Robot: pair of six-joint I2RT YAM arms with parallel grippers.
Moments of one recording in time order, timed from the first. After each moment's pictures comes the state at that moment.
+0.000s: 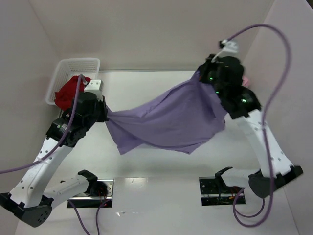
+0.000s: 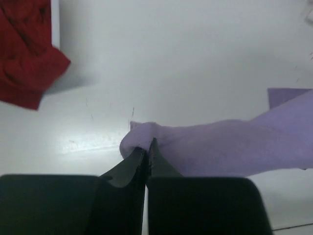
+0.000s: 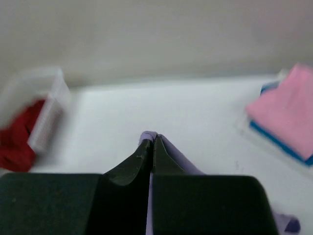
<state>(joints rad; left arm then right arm) -0.45 0.95 1.27 -0.80 -0.29 -0.27 0.43 1.21 1.68 -0.52 0.30 0.29</state>
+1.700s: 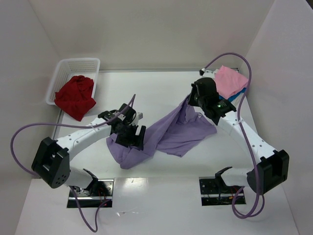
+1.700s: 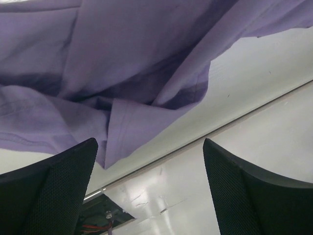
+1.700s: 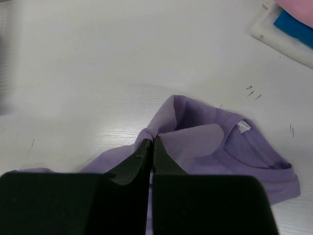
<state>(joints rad) -0.57 1.38 0.98 -0.82 0.25 -0.38 0.43 1.27 1.16 -0.41 0.23 0.44</state>
